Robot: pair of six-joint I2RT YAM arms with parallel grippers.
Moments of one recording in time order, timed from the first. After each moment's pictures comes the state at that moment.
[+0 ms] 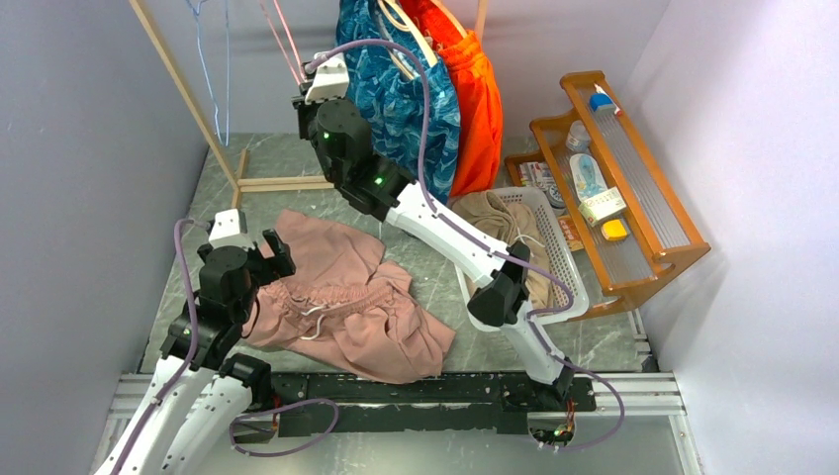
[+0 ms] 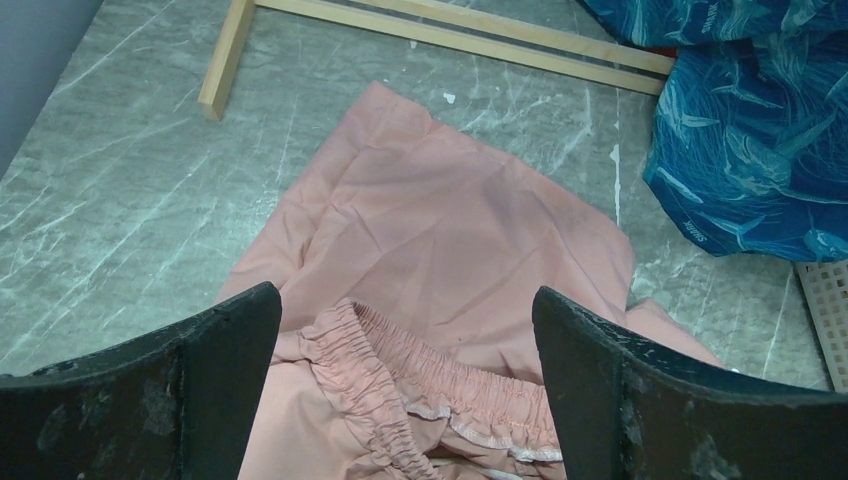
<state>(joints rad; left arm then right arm) -0.34 0.49 0.62 -0.51 -0.41 -0.38 1.03 2.24 2.51 -0.07 0.62 0.00</state>
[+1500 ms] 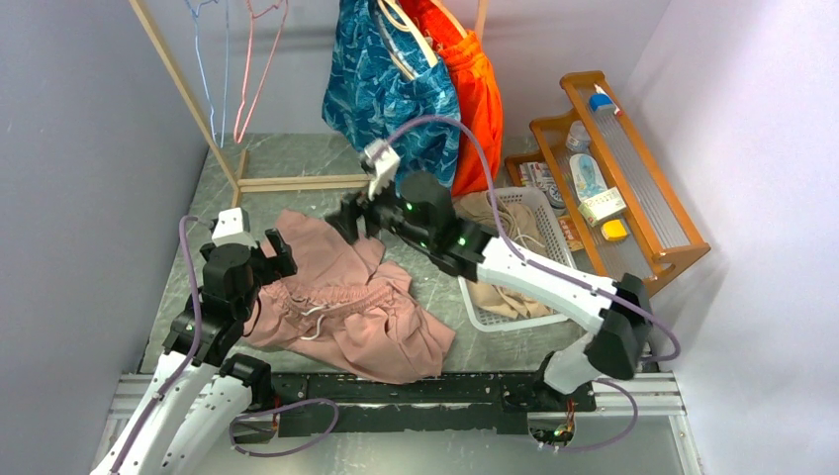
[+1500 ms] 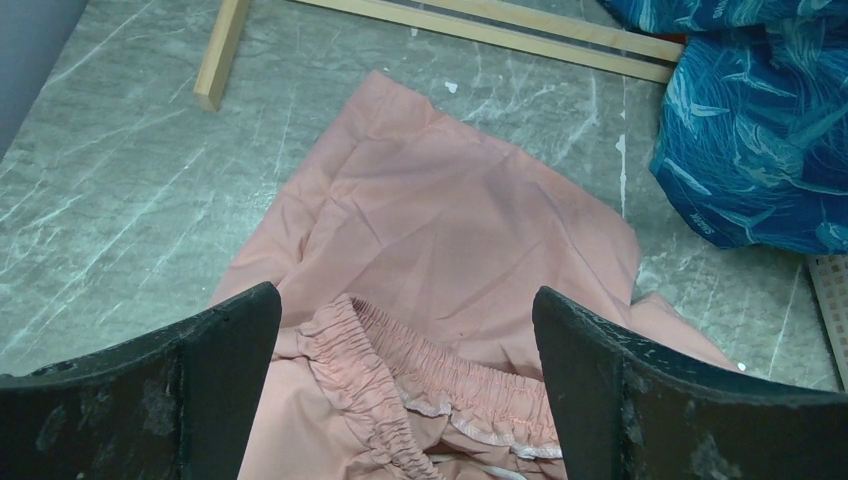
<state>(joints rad) -0.34 0.52 0.63 -0.51 -0.40 -0.39 1.00 1.55 1.42 0.03 0.00 0.16</state>
